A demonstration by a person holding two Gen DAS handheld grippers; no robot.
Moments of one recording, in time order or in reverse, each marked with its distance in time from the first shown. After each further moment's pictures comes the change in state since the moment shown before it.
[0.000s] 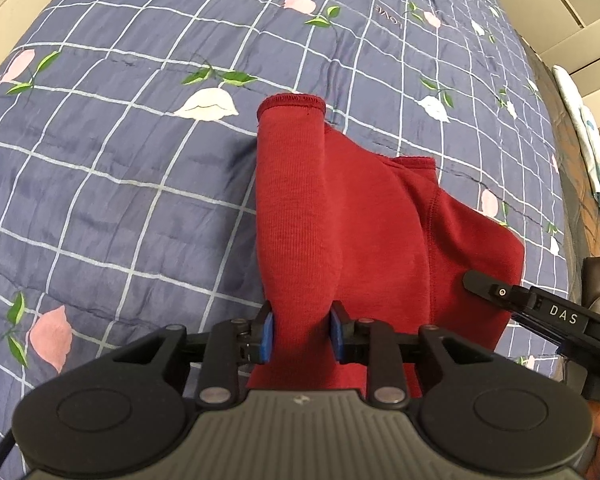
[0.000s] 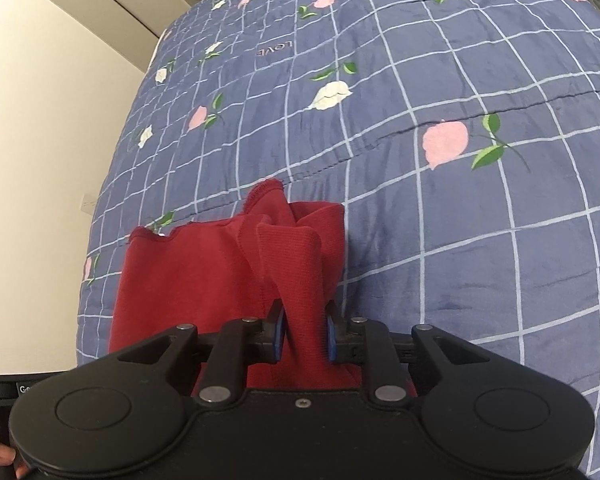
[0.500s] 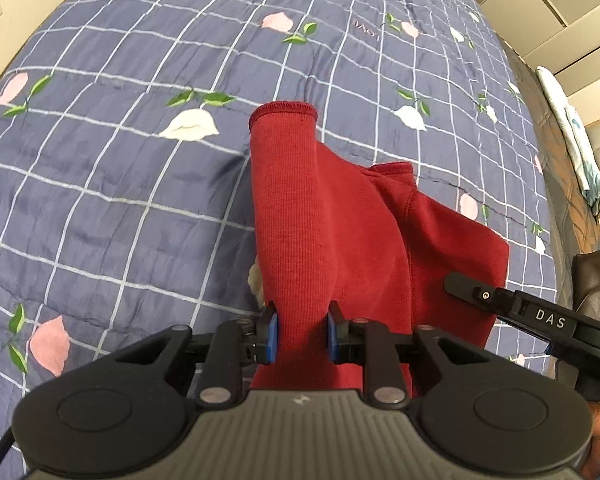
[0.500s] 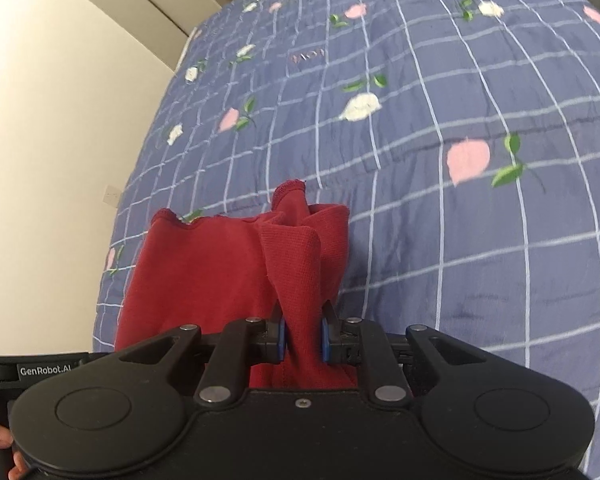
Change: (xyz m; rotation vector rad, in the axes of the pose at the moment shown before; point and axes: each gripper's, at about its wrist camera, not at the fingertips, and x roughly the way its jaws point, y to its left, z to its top) left arm -0.014 -0.013 -0.004 0.035 -0.041 -0.021; right arm -0.010 0.006 -0.001 -0.045 -0.005 0.058
